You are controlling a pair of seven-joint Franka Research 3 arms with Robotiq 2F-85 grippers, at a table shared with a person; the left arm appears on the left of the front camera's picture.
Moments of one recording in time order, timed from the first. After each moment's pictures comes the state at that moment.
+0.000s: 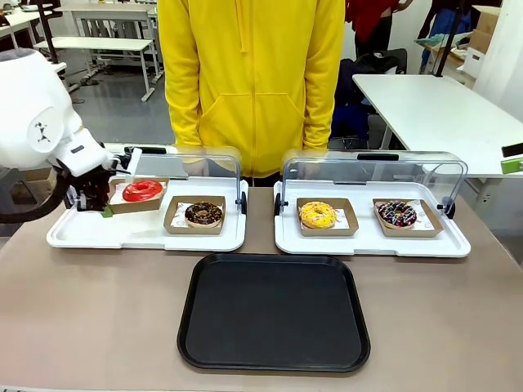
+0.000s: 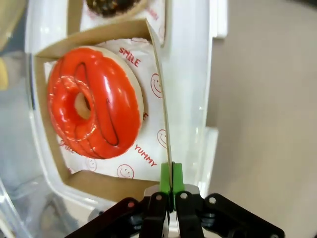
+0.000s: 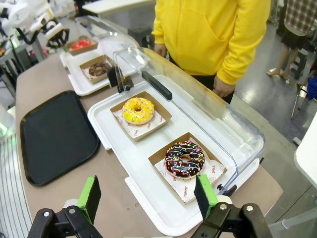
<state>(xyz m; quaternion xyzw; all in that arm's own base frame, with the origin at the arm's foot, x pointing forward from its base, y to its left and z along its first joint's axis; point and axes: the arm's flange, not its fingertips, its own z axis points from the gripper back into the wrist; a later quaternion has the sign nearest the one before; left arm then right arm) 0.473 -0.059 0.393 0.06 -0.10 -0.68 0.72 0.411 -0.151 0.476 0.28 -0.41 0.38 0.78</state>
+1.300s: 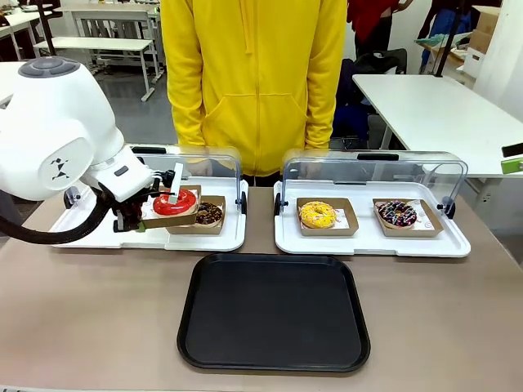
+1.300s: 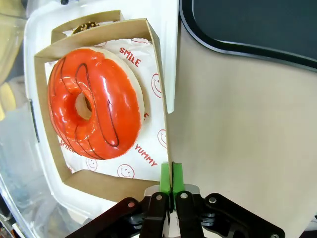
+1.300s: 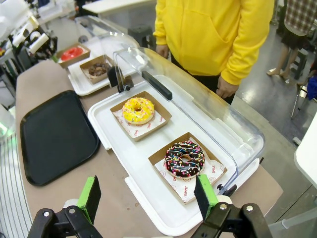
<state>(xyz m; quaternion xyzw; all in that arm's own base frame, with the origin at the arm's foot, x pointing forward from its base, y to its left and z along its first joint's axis) 0.405 -0.146 0.402 0.09 -0.12 -0.68 0.72 0.411 -0.151 0.476 0.28 -0.41 0.38 0.78</state>
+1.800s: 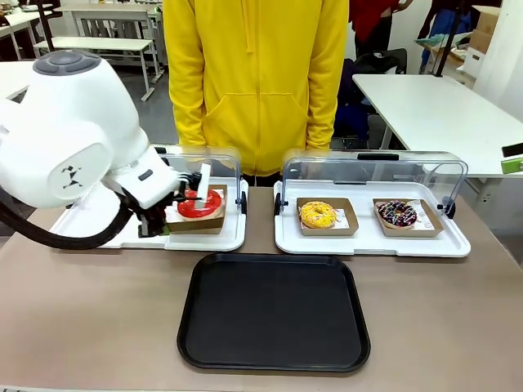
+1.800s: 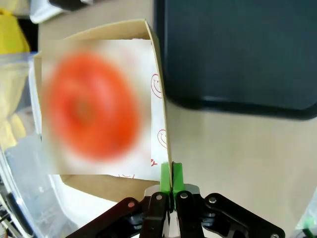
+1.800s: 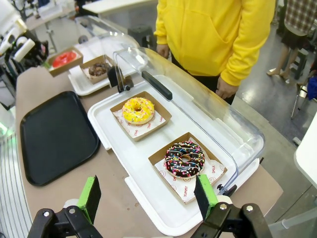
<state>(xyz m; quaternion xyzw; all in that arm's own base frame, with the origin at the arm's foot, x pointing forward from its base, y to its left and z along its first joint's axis) 0.360 -0.217 0.419 0.08 -0.14 -0.69 0.70 0.411 -0.151 0.476 0.28 -0.41 0.38 0.78</state>
